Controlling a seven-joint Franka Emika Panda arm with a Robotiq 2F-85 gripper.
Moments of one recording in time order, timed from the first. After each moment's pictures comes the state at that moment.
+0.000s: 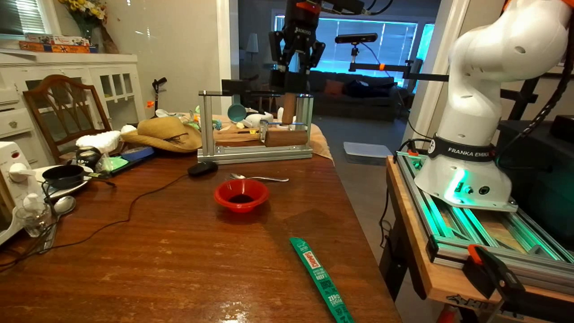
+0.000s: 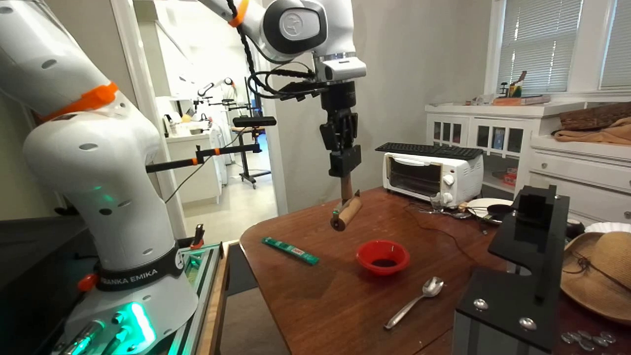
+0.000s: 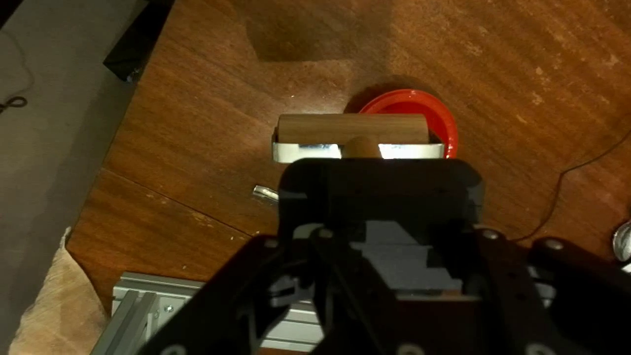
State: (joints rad) arm 0.08 -0.42 0.06 -2.57 0.09 2.24 0.83
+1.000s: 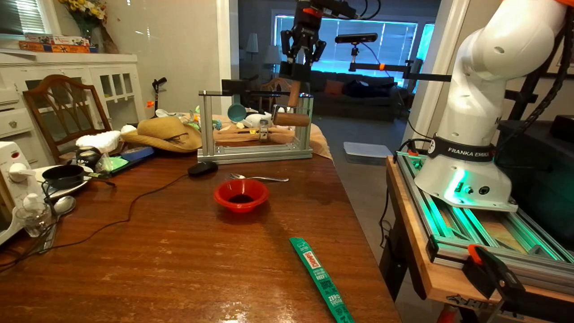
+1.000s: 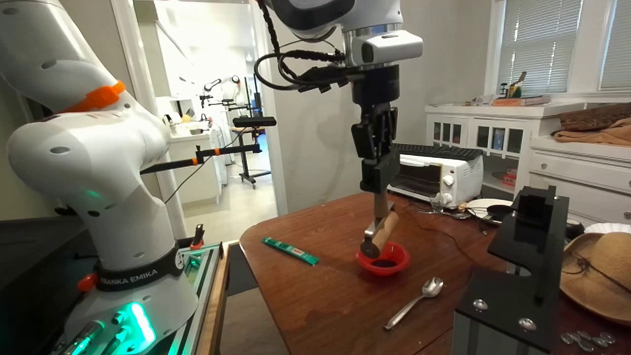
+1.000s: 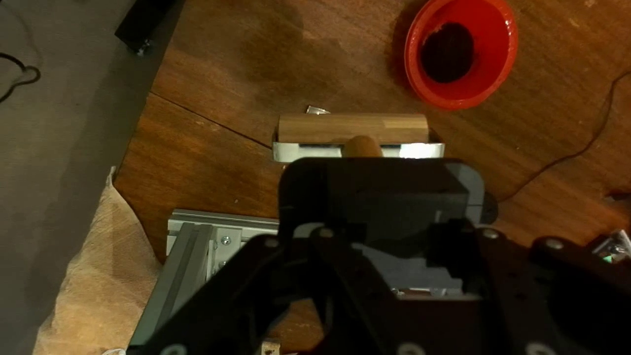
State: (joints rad) arm -0.14 -0.37 -0.08 -2.49 0.10 2.20 0.54
